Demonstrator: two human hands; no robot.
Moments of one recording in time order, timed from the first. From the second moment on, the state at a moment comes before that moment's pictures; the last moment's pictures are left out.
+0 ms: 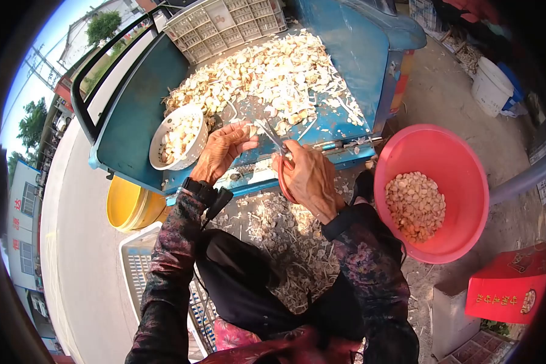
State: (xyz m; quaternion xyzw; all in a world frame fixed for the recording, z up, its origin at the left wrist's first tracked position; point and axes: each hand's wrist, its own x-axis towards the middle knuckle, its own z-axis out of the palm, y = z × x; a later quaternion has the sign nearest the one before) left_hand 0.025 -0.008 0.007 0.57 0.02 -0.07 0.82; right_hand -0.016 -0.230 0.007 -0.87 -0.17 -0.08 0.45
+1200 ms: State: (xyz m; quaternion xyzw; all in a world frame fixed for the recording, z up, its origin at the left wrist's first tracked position) left_hand -0.001 -0.015 0.010 0.53 0.00 -0.15 0.83; right_hand -0.011 -0.237 0.019 -0.65 -0.04 0.21 0.73
